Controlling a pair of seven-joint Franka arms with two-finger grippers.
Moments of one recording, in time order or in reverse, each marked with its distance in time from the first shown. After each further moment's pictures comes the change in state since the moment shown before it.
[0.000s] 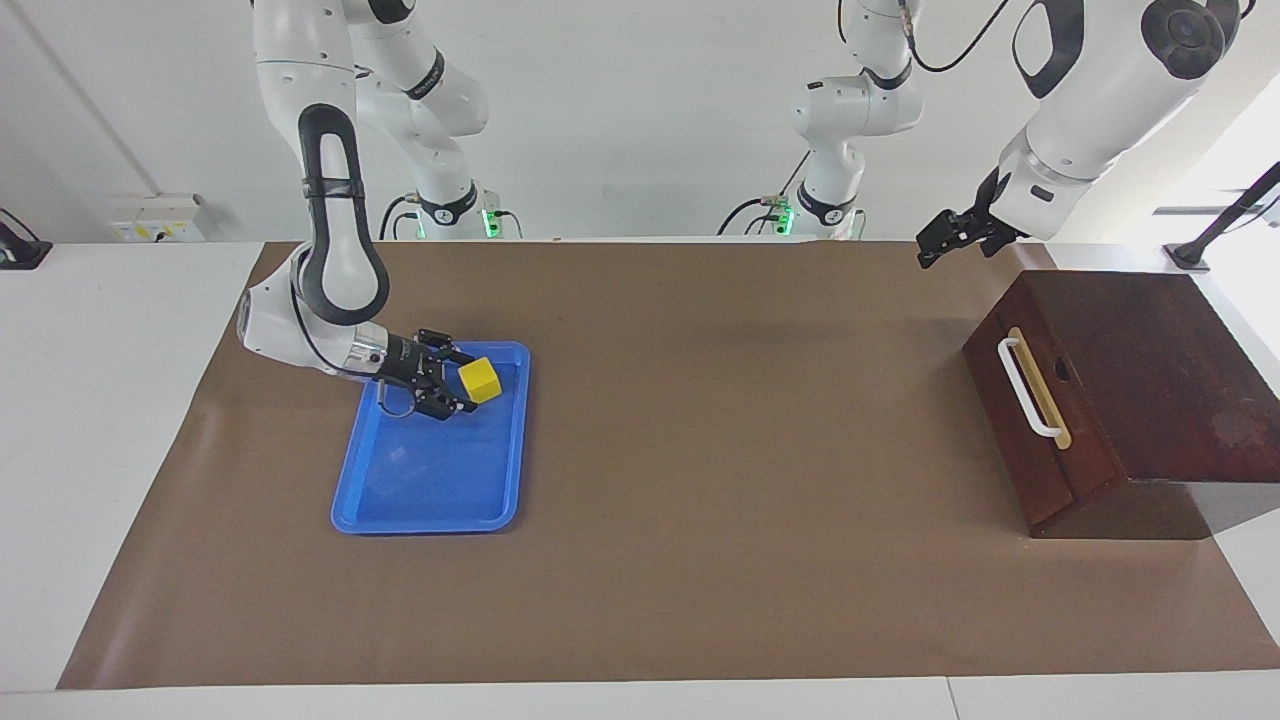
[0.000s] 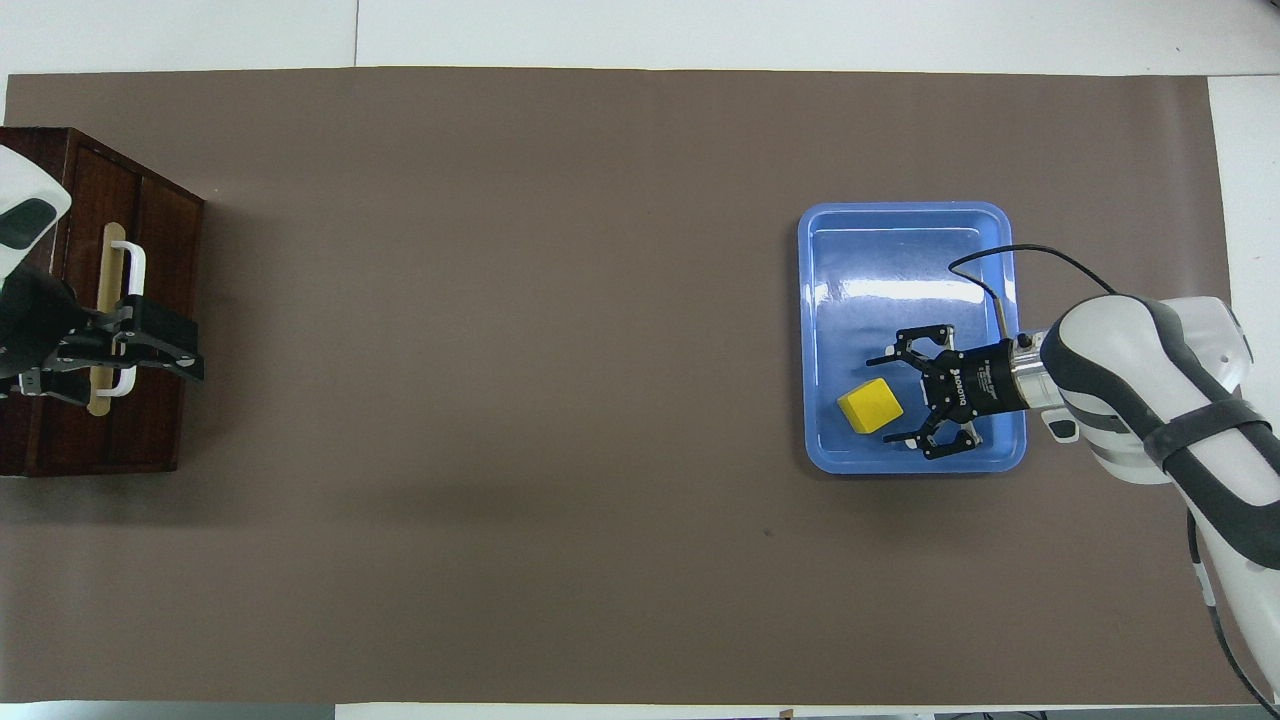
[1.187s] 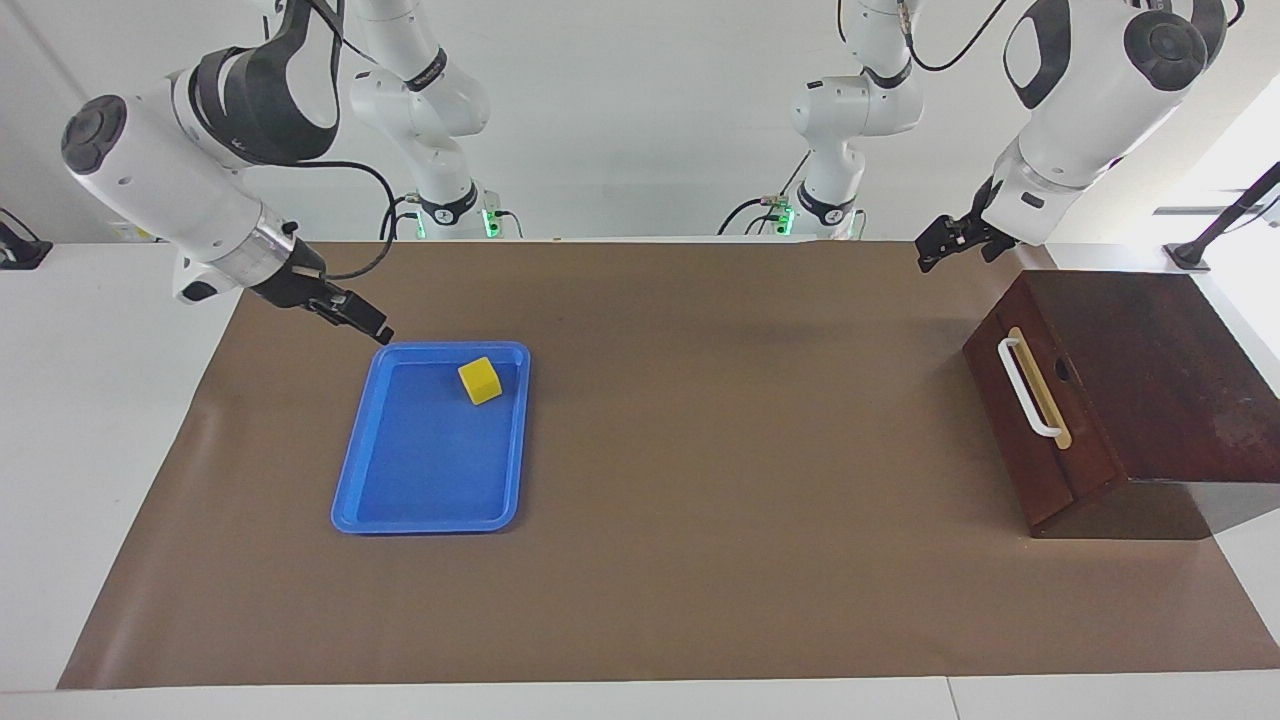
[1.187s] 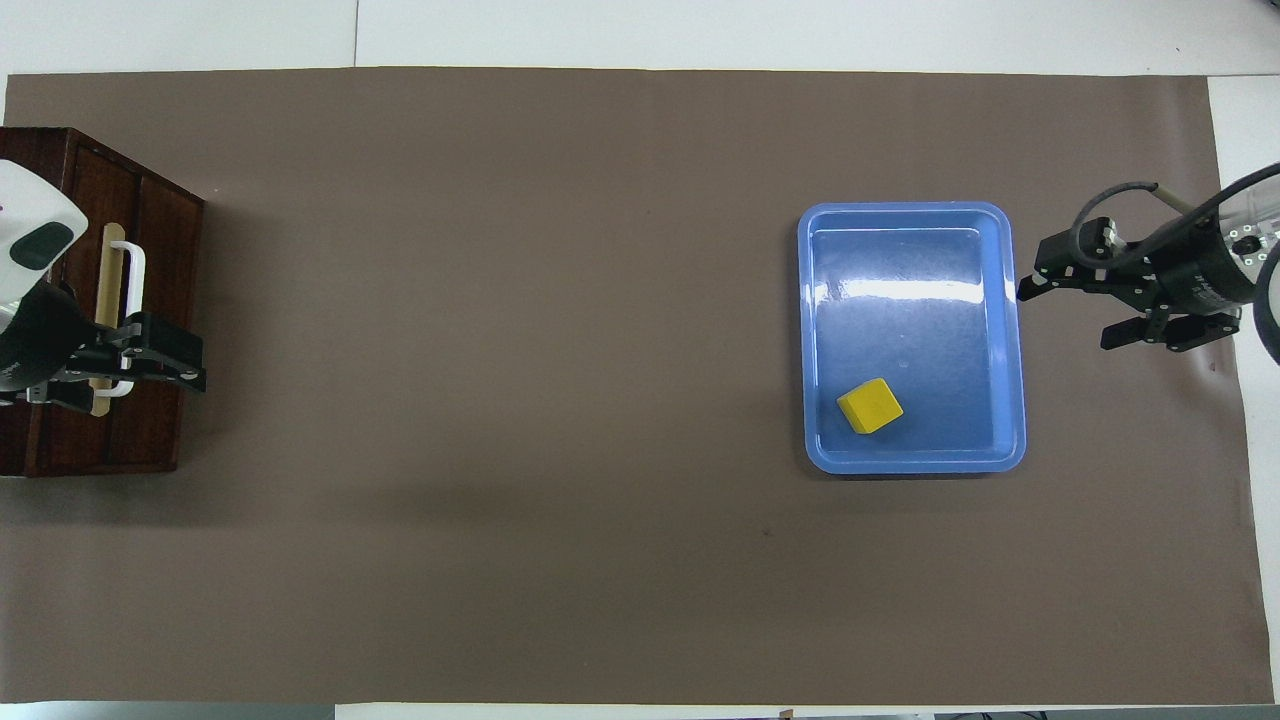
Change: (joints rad) left arm -0.023 -0.026 0.008 -0.060 0.026 0.023 0.031; right arm 0.002 -0.159 0.006 0.522 -0.671 -0.386 -0.514
